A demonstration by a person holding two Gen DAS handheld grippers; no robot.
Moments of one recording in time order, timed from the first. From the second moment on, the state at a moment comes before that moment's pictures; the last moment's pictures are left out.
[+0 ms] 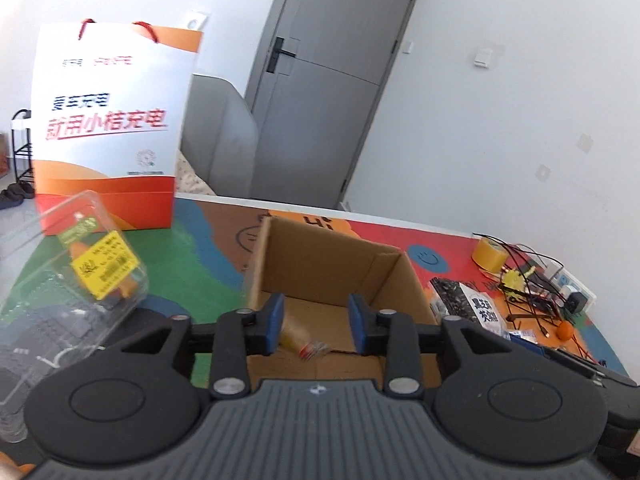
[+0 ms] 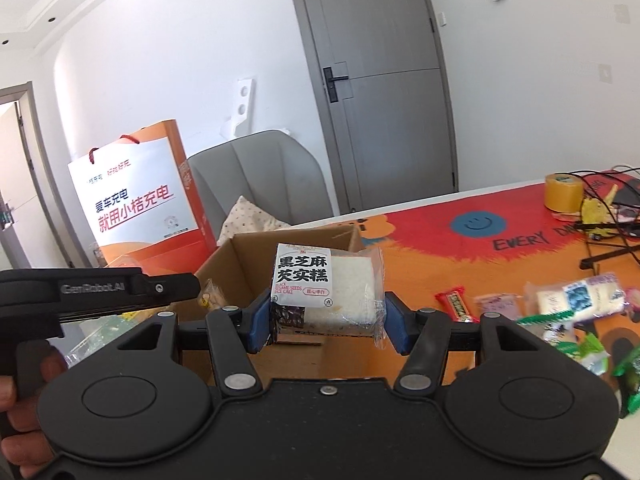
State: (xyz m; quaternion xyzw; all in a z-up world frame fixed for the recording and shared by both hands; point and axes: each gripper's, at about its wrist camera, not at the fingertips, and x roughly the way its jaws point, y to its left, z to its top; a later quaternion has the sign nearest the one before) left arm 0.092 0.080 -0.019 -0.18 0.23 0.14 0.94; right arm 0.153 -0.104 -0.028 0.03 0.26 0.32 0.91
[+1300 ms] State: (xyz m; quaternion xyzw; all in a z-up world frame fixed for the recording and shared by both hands) left arm 0.082 0.005 -0.017 -0.17 0.25 0.08 0.95; right arm 0.139 -0.205 -0.033 0.07 0.28 0.25 0.93
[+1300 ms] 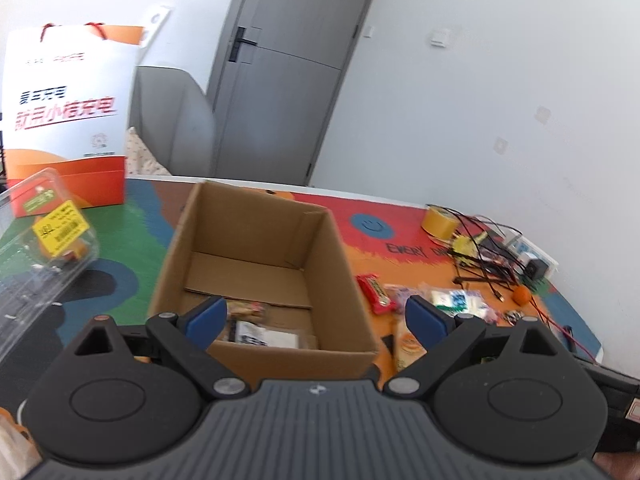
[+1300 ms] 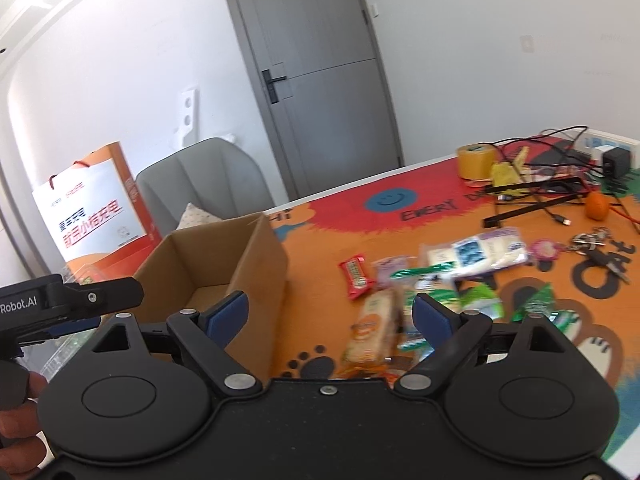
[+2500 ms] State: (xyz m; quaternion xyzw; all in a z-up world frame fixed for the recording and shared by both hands) left arm 0.151 -0.110 -0.066 -0.13 0.33 0.01 0.94; right arm 0.168 -0.323 -0.078 0.10 0.28 0.16 0.94
